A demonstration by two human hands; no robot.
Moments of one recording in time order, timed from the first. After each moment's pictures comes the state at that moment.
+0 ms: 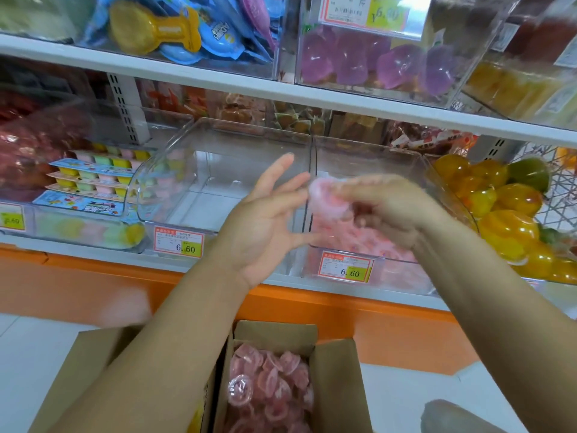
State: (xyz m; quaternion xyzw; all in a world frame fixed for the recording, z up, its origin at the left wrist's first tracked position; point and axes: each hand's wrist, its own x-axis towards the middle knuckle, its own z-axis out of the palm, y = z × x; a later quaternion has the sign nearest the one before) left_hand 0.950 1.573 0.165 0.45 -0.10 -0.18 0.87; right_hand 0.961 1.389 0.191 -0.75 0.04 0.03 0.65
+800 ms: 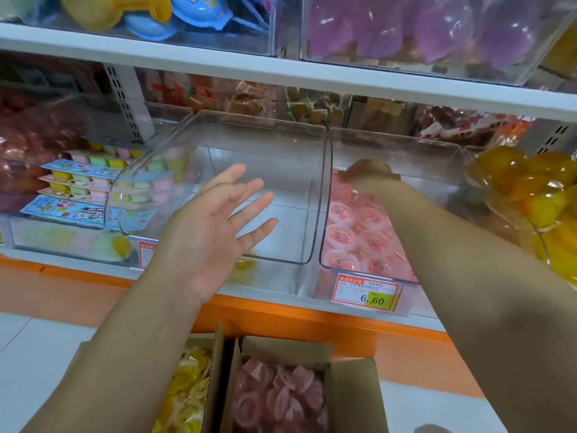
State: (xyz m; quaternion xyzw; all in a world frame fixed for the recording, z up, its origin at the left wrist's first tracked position) left_hand 0.991 1.606 0.144 0.49 0.02 -0.08 0.87; right_hand 1.153 1.345 0.109 -0.97 0.17 0.01 0.17
